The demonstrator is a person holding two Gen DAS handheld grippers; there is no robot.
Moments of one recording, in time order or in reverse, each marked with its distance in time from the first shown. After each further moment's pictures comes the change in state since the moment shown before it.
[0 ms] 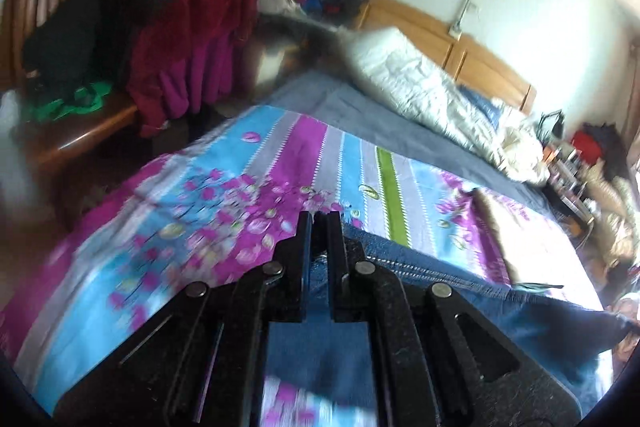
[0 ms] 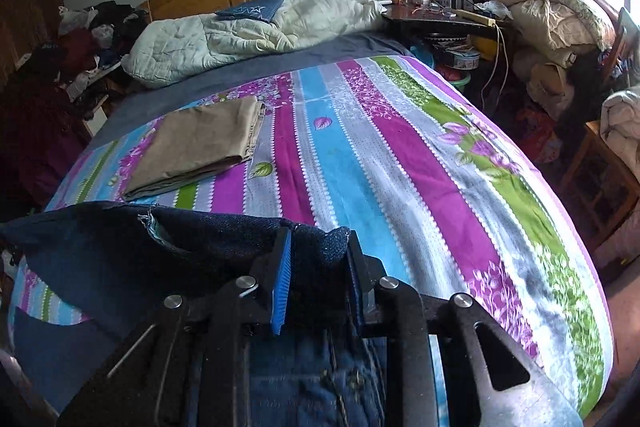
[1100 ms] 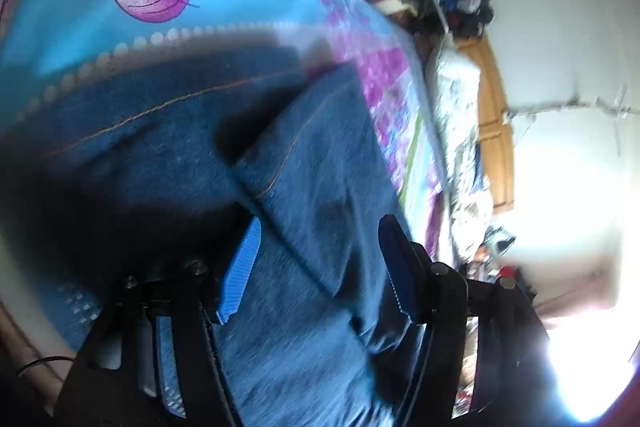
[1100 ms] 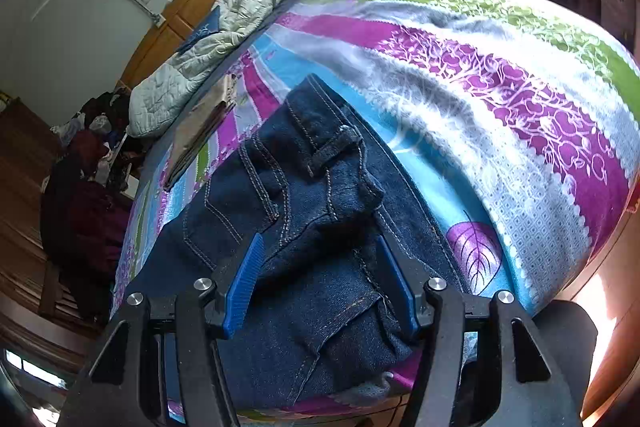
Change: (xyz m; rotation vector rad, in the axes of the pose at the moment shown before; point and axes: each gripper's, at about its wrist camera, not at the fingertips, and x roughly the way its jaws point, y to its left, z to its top) left arm -0.070 0.077 -0.194 -0.809 0.193 -0.114; right arm -0.099 -0.088 -0.219 0.478 0.055 0.184
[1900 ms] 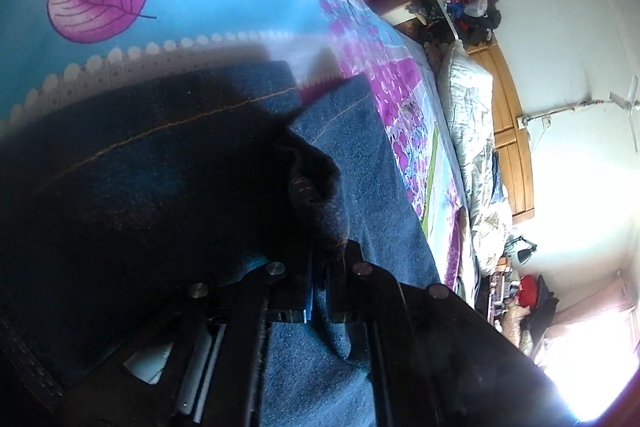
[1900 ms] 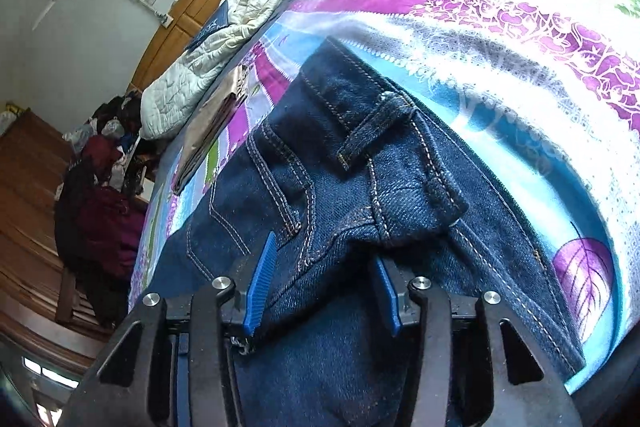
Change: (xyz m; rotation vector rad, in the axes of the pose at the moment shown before) left arm 0.007 0.013 0.001 0.042 -0.049 0.066; right arm 0.086 0.003 0.005 0.096 0.024 0.087
